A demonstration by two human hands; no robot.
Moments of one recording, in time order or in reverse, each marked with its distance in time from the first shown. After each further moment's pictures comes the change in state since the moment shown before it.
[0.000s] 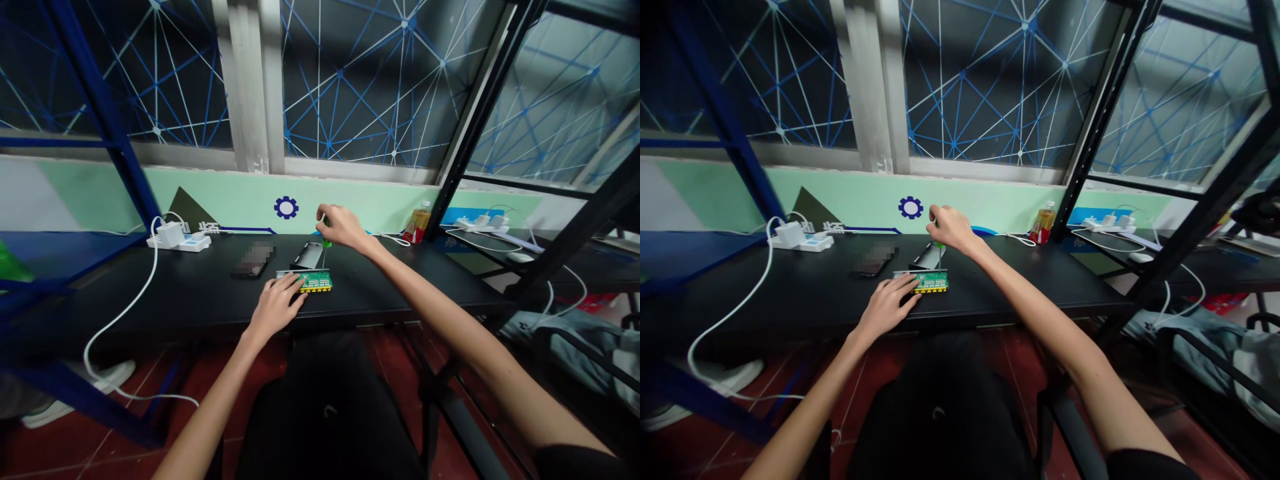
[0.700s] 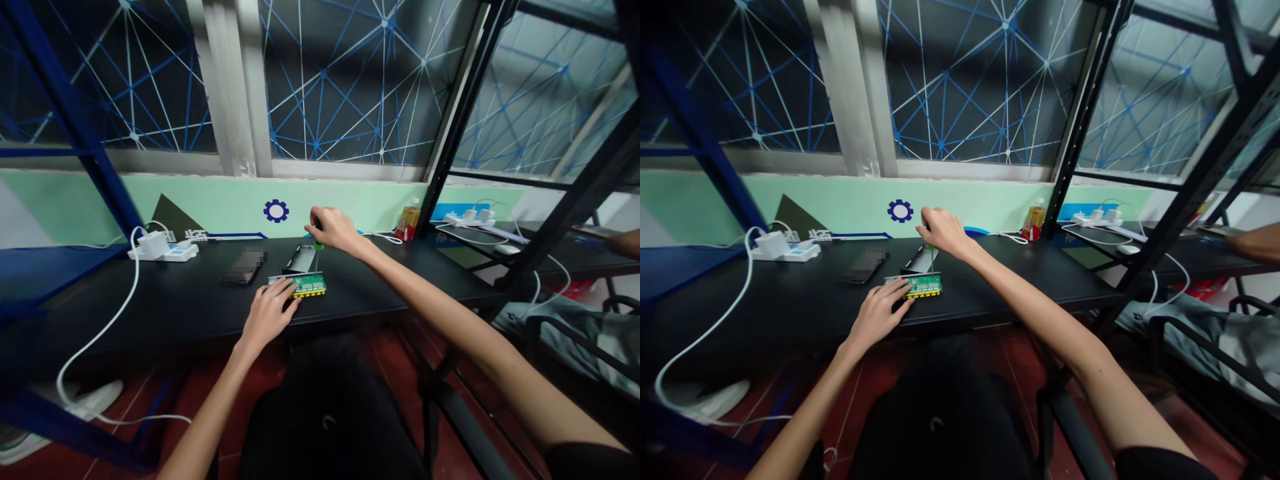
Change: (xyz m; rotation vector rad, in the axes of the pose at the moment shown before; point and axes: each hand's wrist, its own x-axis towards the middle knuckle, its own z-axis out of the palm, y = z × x) left_hand 0.003 0.001 -0.003 -0.030 -0.004 -0.028; right_hand -0.007 0.000 -0.001 -0.058 0.024 0.008
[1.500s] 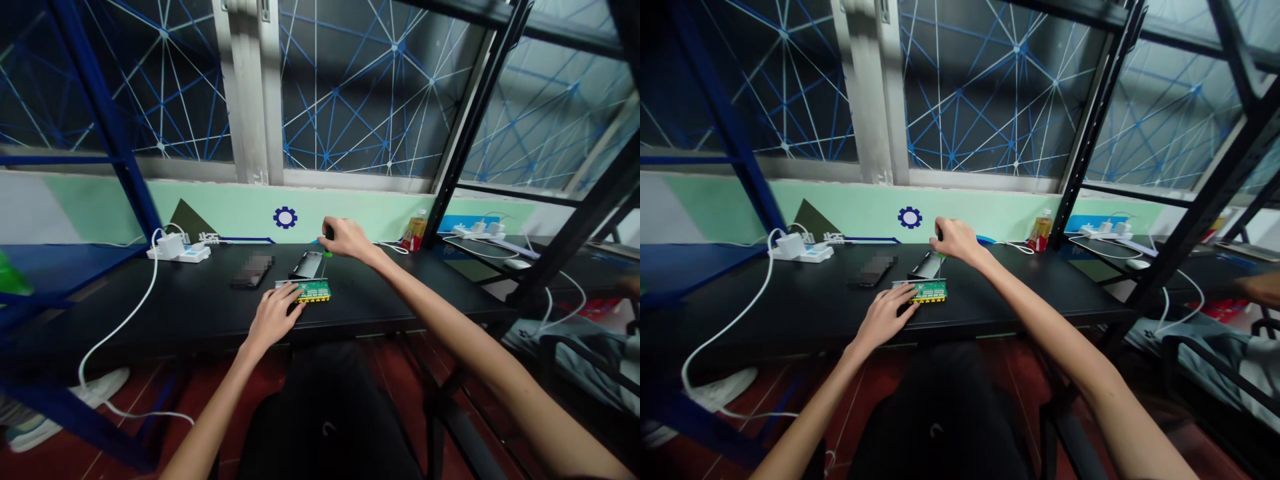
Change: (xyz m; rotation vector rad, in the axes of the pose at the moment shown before) left_hand -0.002 -0.001 0.000 -0.003 -0.021 -0.023; right_hand -0.005 0.008 -0.008 0.048 -0.039 0.047
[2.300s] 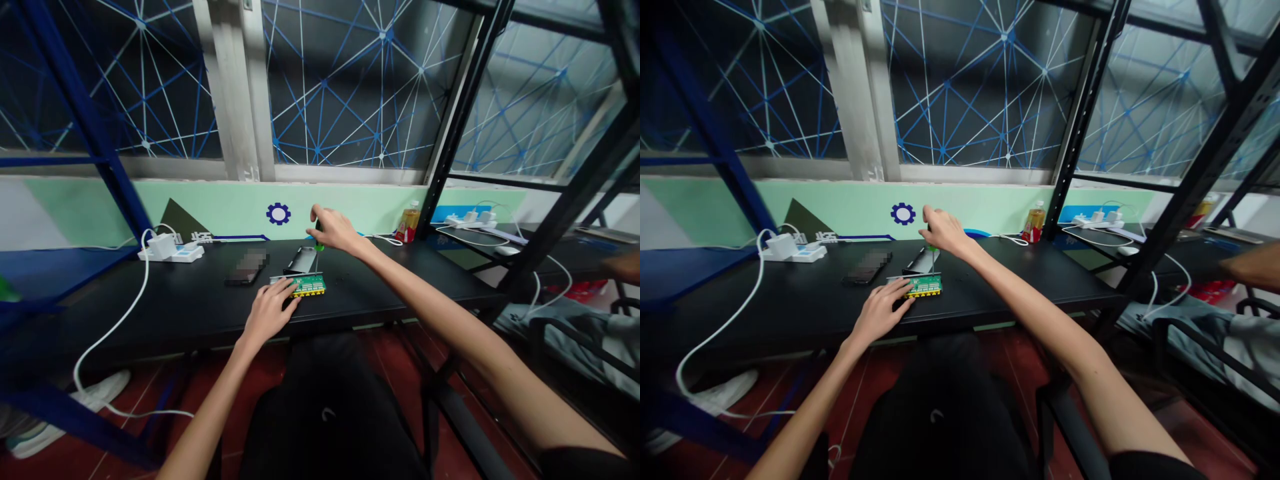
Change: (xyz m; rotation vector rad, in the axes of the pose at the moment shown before) left_hand 0.002 0.000 -0.001 -0.008 0.007 0.007; right_hand 0.003 -0.004 0.000 -0.007 0.000 -0.077
